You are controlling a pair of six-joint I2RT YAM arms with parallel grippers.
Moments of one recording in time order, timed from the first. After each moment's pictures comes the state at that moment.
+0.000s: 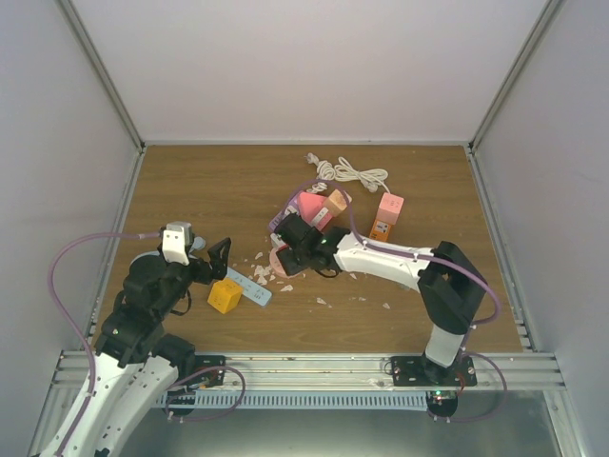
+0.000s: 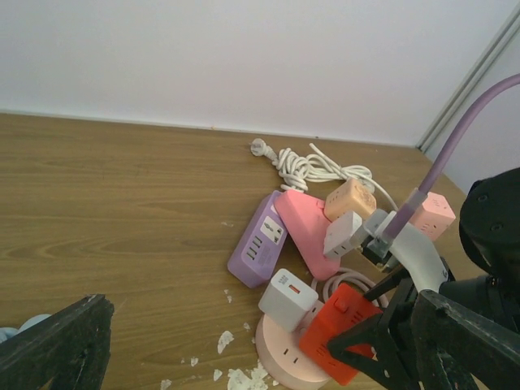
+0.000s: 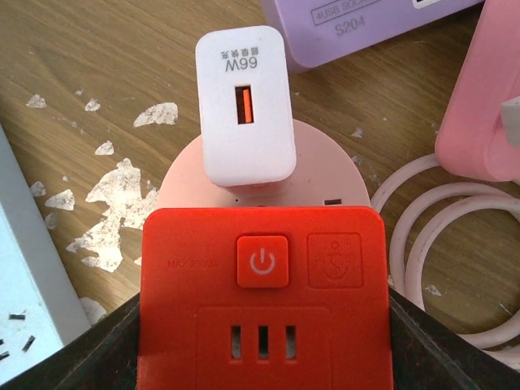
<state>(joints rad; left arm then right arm) -0.38 0.39 0.65 -0.51 -0.01 -0.30 0.95 1.78 1.26 -0.53 0.15 0.37</state>
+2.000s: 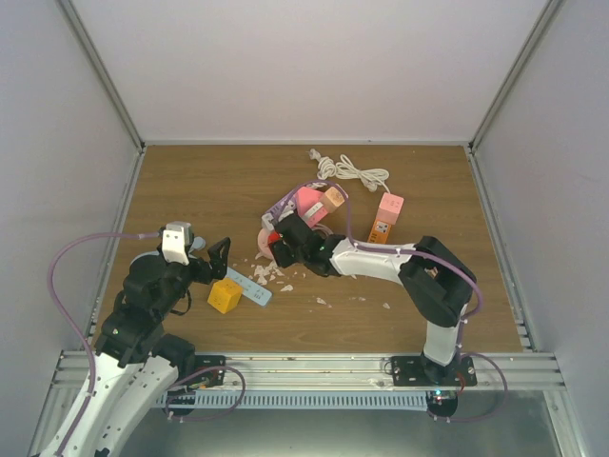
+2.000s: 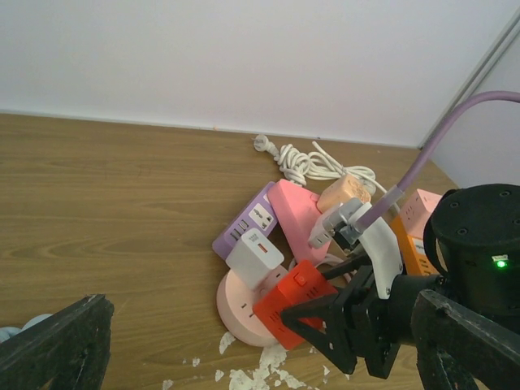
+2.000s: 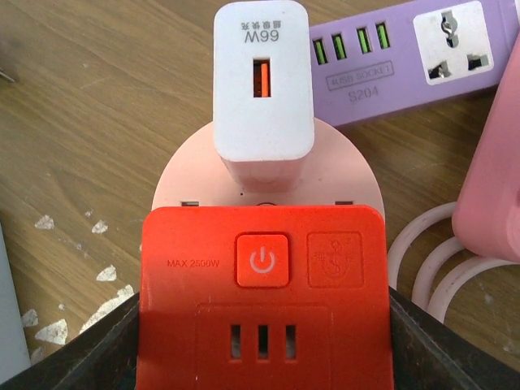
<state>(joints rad) -0.38 0.39 0.65 -0.51 -0.02 -0.30 0.93 1.86 1.14 -0.09 0.20 0.32</state>
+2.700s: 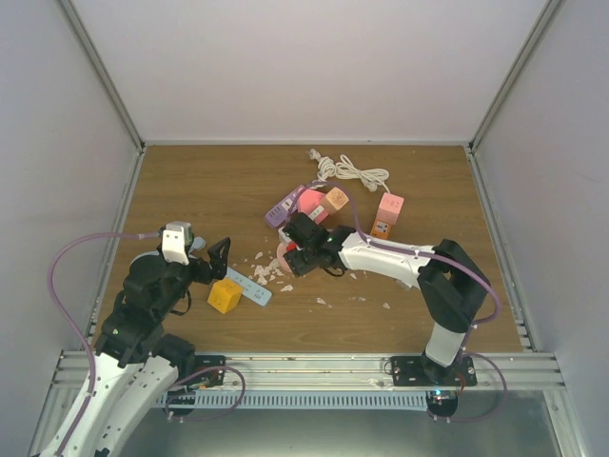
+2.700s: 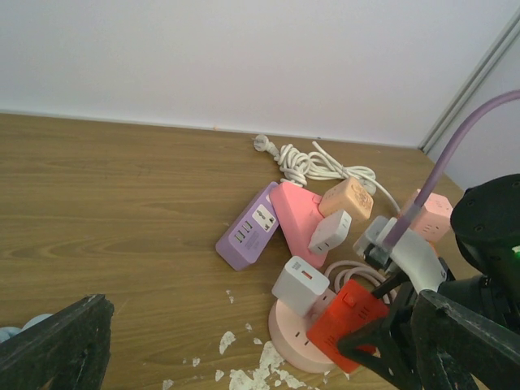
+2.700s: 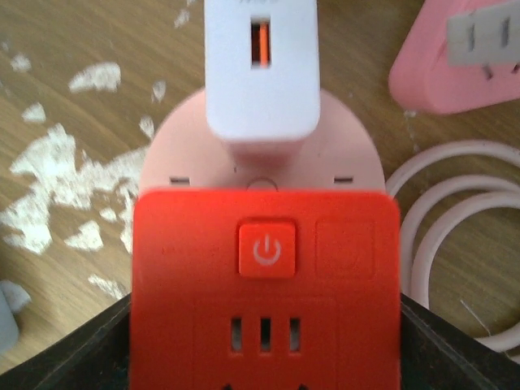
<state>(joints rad) -0.38 0.39 0.65 -0.51 -0.02 -0.30 0.91 1.77 1.21 -0.50 0.17 0.28</state>
